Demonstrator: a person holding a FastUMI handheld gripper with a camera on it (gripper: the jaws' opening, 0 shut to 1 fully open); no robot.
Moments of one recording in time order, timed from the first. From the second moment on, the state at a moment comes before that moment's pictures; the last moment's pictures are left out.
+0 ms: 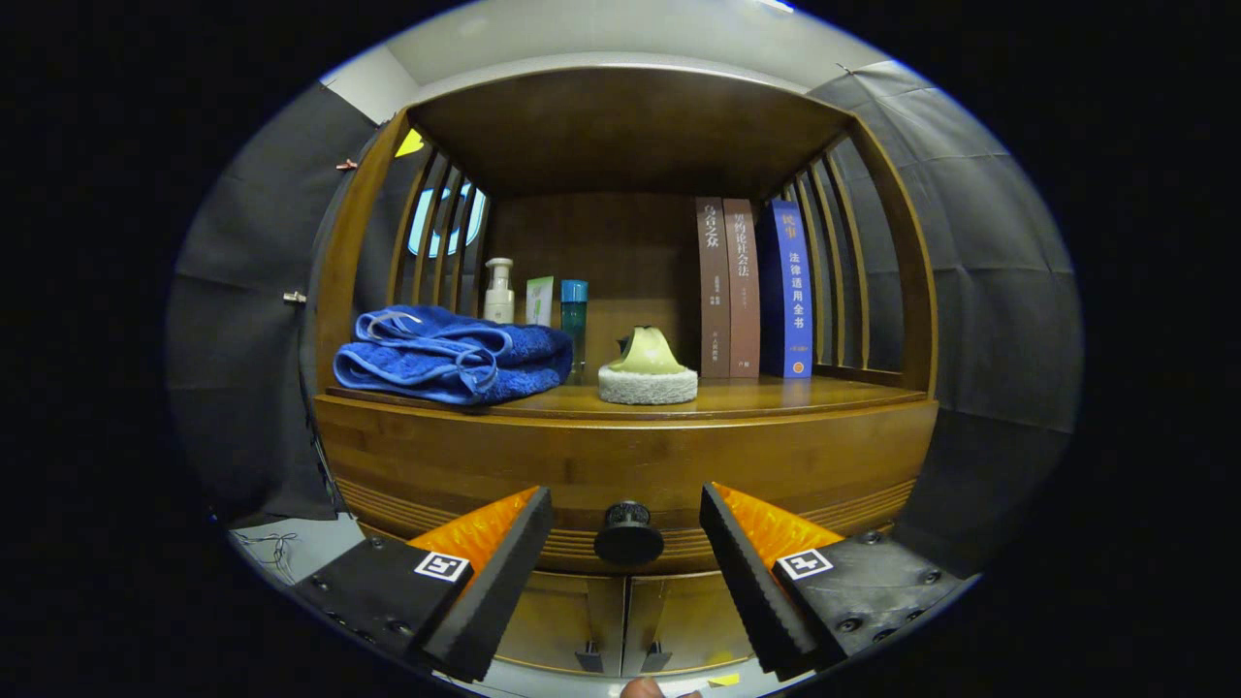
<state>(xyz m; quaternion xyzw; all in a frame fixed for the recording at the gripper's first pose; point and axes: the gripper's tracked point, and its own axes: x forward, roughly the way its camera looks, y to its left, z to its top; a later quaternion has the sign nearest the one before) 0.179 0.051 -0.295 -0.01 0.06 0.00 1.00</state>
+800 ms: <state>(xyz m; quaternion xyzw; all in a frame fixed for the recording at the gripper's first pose) 0.023 0.022 -0.159 0.03 0.02 0.01 1.00</state>
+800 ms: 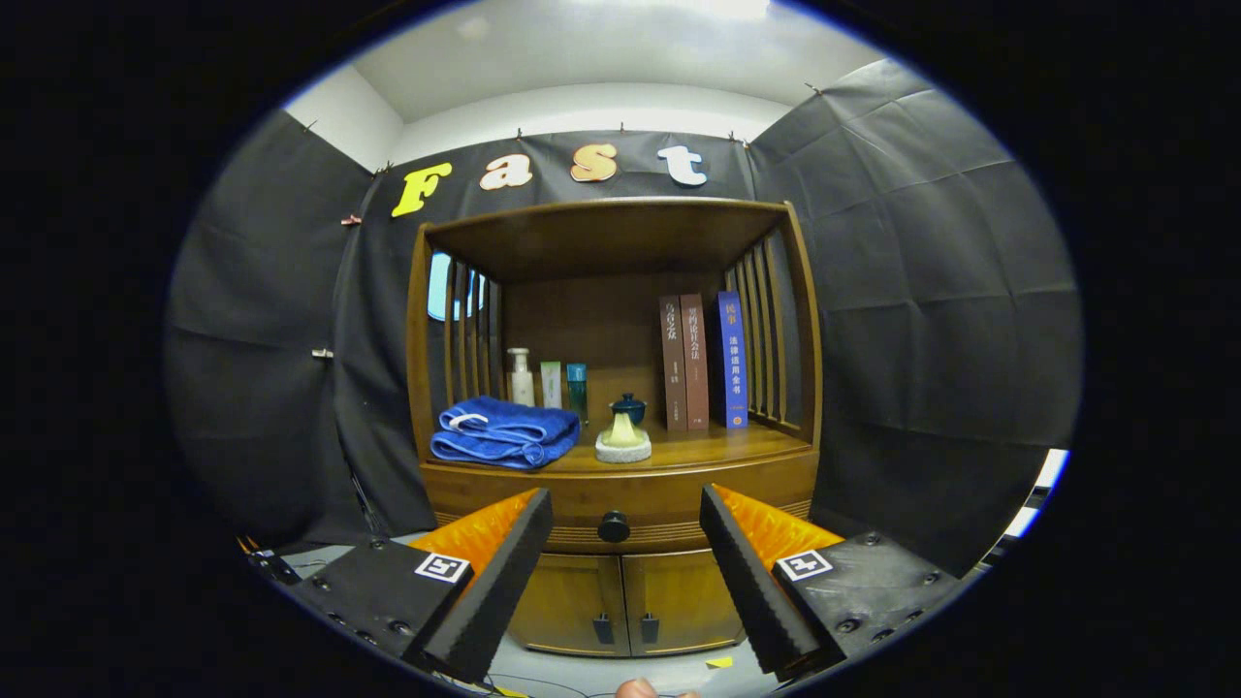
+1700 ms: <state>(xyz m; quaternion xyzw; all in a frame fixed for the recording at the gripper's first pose) -0.059 0.006 -0.049 0.02 0.06 0.03 1.00</state>
